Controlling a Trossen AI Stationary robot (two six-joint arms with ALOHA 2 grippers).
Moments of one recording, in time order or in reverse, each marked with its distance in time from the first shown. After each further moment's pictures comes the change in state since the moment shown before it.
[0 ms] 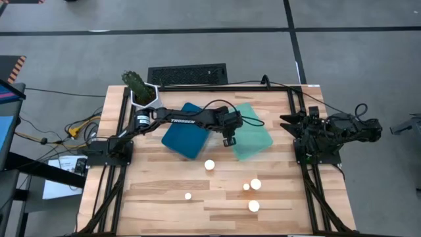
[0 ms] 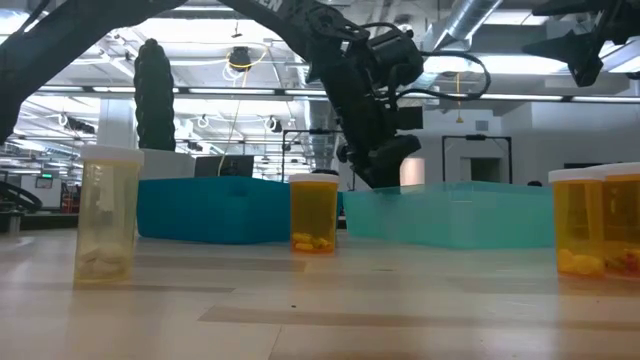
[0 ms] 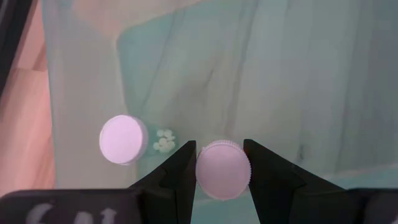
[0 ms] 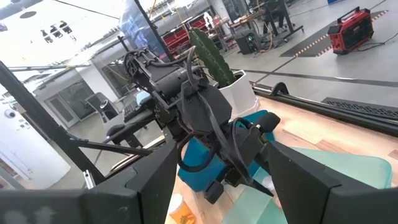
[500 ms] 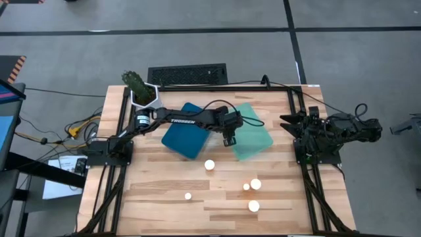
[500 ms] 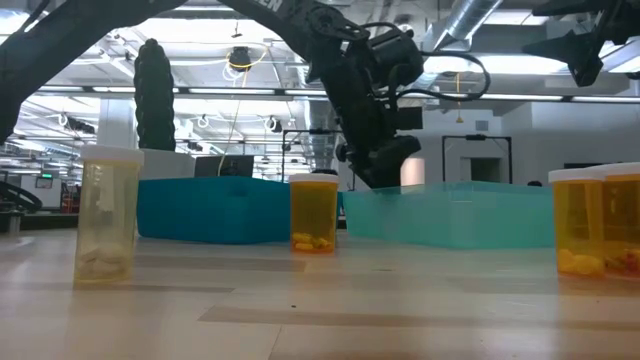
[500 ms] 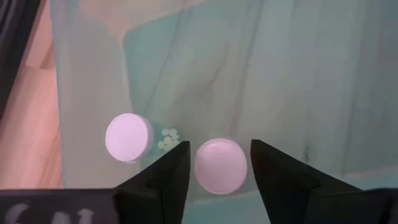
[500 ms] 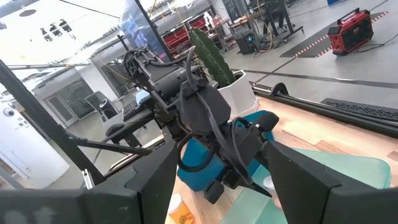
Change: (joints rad) left arm 0.001 0.000 0.000 -0.001 -0.026 -0.006; right arm 0.000 0.000 0.000 0.000 0.000 -0.008
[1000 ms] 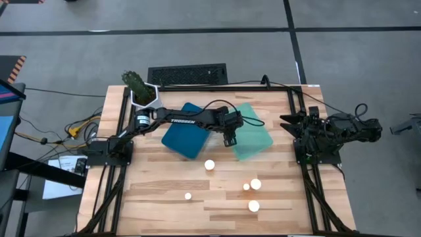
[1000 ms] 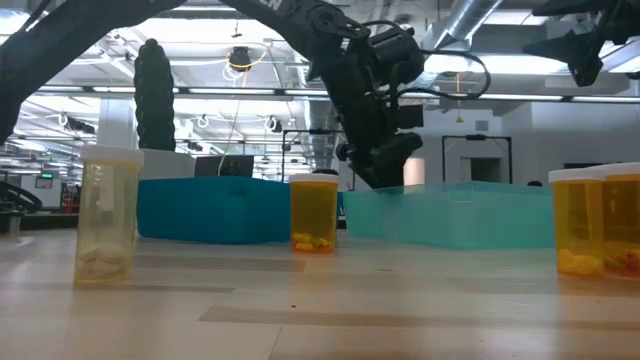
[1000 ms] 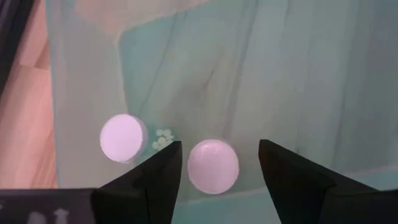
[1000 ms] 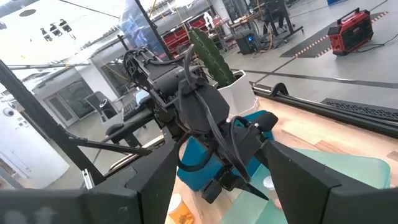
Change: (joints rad) left arm -0.005 0.000 0.016 -0.013 0.018 -0.017; right arm 0.000 0.000 0.000 0.000 0.000 0.000
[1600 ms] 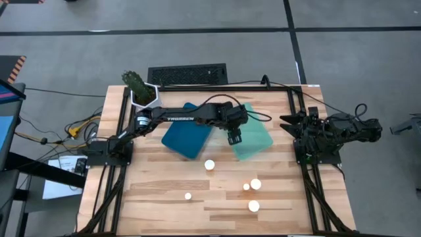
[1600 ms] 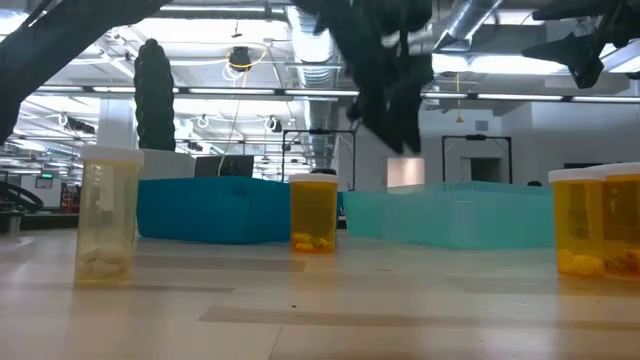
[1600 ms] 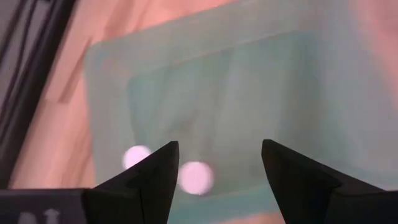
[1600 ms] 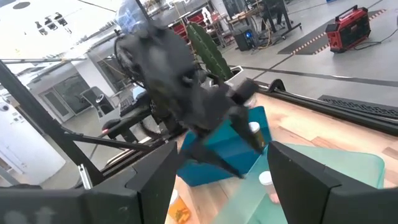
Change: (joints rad) left arm -0.031 0.000 0.274 -0.232 0.051 -0.027; right arm 0.000 0.000 0.000 -0.024 0.000 0.000
